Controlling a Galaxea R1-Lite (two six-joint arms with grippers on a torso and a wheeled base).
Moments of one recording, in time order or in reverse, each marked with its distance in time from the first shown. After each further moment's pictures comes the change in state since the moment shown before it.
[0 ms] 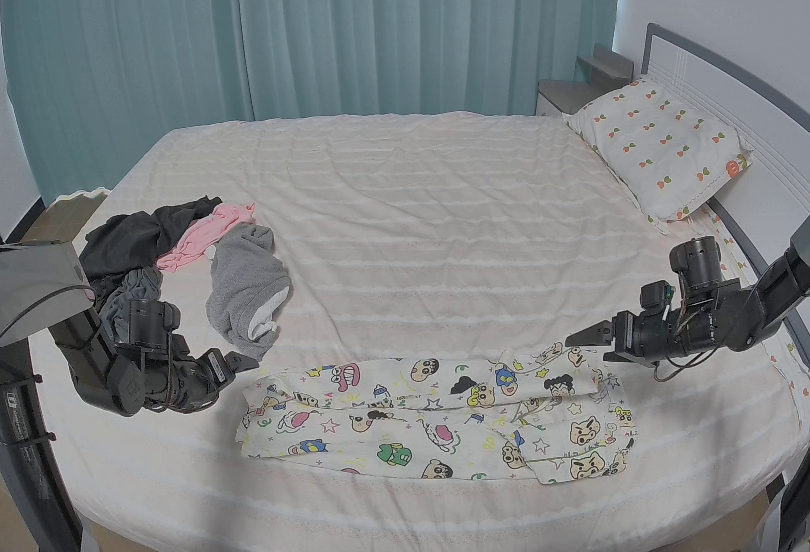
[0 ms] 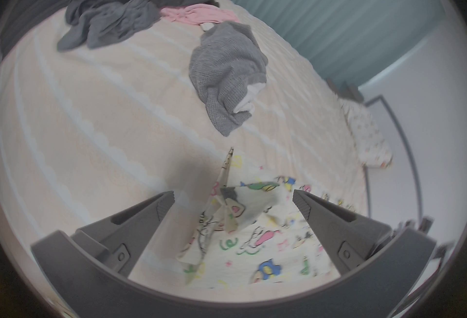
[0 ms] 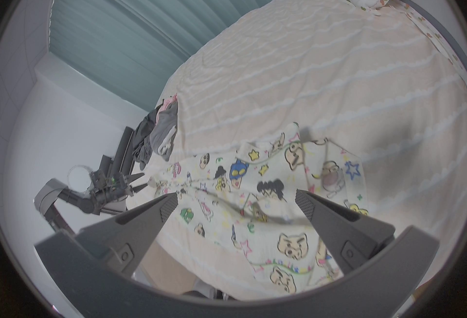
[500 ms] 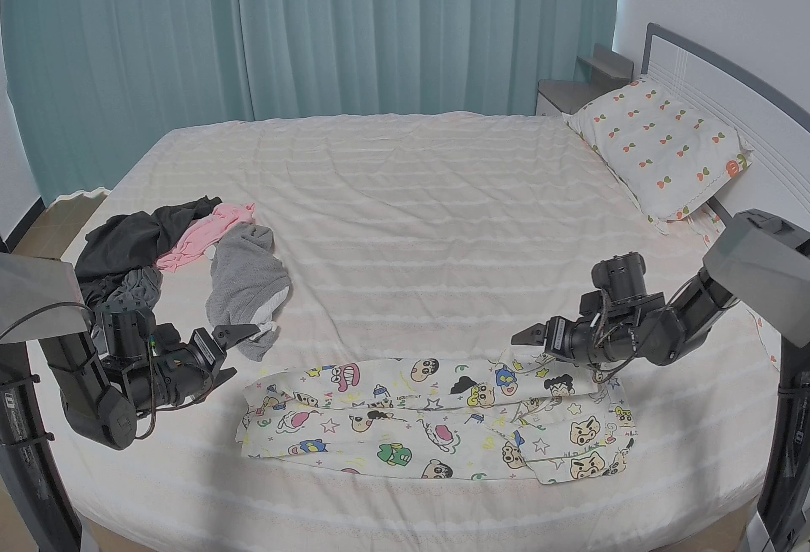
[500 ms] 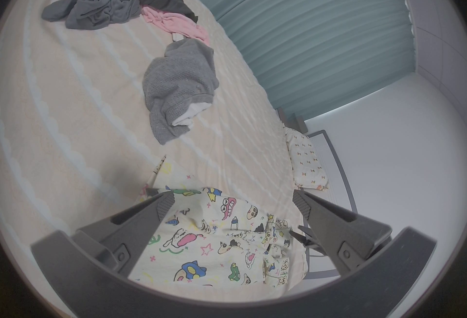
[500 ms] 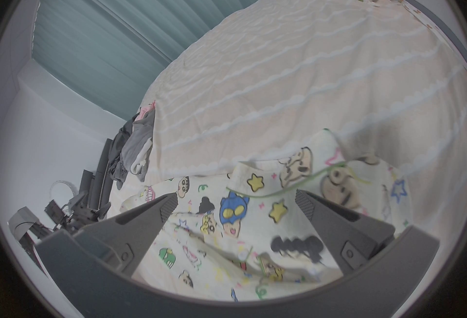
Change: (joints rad) left arm -0.004 0.013 0.217 -0.557 -0.182 -0.172; right arm 0.153 0.298 -0.238 -0.099 -0.215 0.136
